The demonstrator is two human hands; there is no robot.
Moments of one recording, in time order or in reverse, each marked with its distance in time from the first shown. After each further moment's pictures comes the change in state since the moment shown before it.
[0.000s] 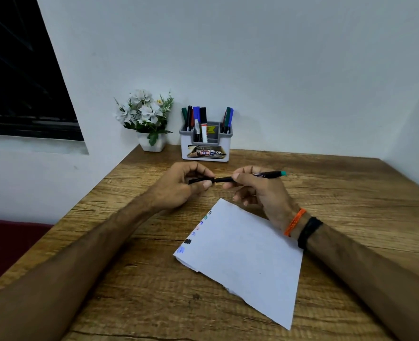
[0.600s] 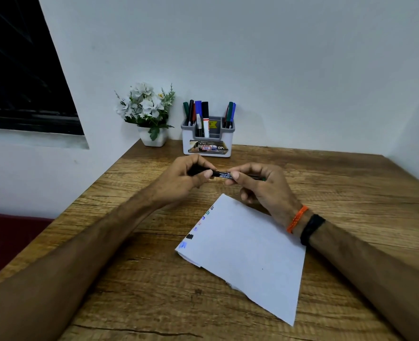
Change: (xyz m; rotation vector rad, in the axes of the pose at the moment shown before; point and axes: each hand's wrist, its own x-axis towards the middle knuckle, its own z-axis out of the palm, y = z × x) left_hand -0.004 0.001 0.001 -0.062 0.004 0.024; right_hand 0.003 0.010 -0.003 -0.114 -0.012 -0.129
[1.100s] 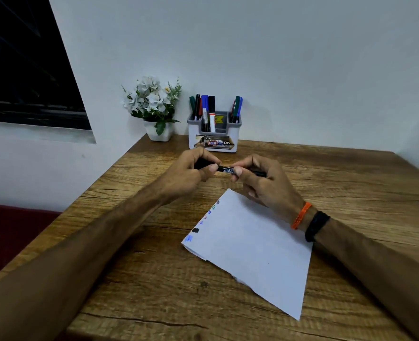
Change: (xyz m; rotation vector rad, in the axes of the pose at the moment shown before) left_hand -0.003 0.008 0.005 -0.041 0.060 -0.063; right_hand 0.000 -0.001 0.007 -0.113 -0.063 -0.112
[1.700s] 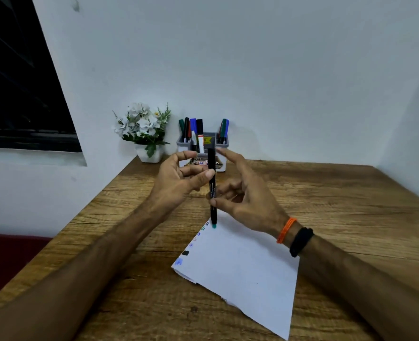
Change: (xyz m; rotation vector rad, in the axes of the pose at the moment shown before) left_hand 0.004 0.023 0.006 -0.399 0.214 0.026; right_hand -0.002 -0.021 0.002 -0.278 -0.072 -0.182
